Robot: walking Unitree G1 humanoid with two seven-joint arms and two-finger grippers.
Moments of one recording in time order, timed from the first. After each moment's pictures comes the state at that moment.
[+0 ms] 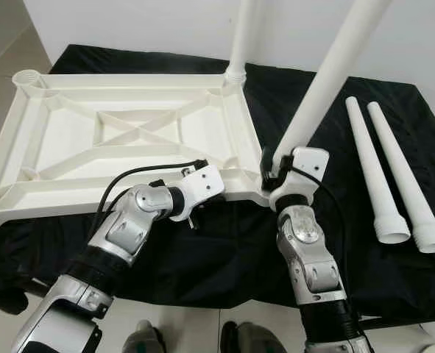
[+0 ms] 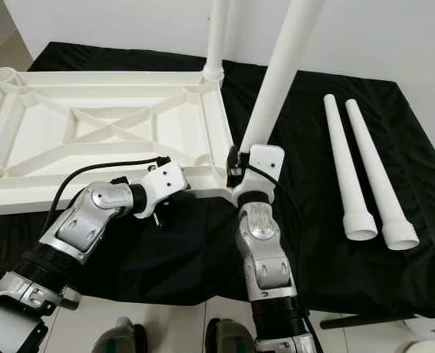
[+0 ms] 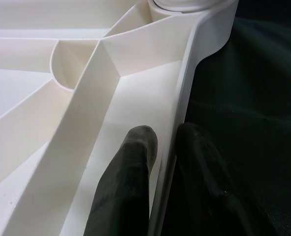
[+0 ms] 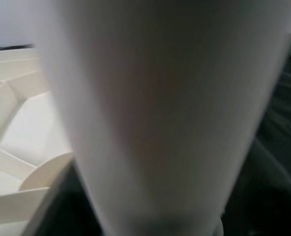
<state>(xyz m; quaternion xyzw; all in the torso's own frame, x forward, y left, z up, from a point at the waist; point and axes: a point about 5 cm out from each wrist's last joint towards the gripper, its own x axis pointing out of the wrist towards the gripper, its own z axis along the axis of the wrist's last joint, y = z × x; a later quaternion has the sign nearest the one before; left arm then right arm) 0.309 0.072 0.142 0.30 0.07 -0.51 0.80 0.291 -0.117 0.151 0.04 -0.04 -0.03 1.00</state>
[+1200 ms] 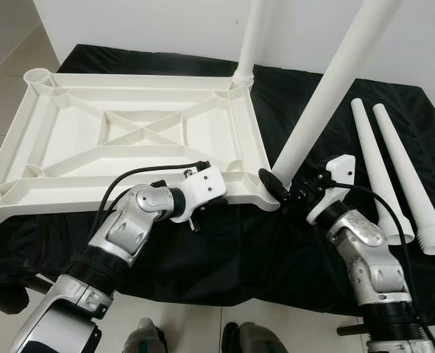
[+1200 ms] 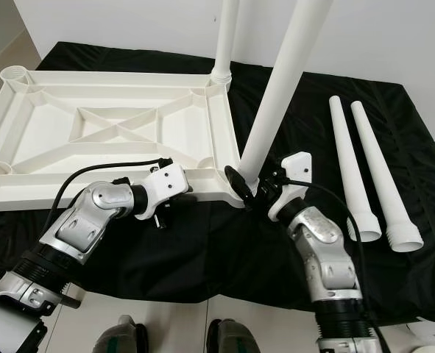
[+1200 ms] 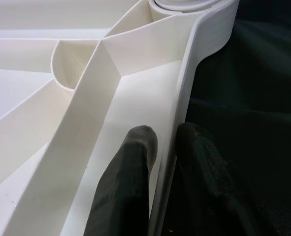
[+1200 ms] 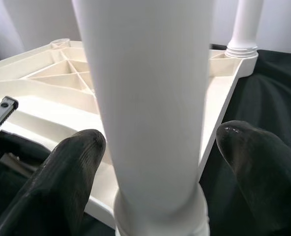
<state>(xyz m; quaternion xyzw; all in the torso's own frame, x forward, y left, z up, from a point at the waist) 0.308 0.071 0.141 0.30 0.07 -0.52 0.80 0.284 -0.173 0.159 -0.02 -0.06 0.32 0.95</state>
